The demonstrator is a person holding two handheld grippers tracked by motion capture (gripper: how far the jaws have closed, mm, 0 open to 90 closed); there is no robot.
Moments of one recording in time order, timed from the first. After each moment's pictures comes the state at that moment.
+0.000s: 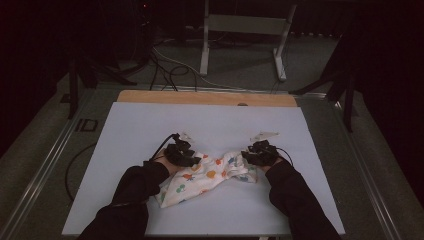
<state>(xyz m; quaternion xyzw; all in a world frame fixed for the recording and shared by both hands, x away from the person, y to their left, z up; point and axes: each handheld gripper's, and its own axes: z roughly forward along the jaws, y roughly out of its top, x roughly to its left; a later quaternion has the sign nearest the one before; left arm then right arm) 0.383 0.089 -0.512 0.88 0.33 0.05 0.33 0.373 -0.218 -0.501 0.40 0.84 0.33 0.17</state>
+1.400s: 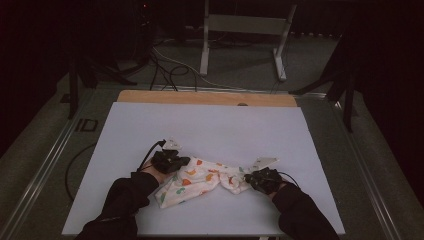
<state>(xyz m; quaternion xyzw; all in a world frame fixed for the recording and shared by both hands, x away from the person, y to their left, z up) 0.349 0.123 -0.501 0.86 0.34 0.07 0.38 0.298 -0.214 -0.505 0.31 0.89 0.30 0.13</state>
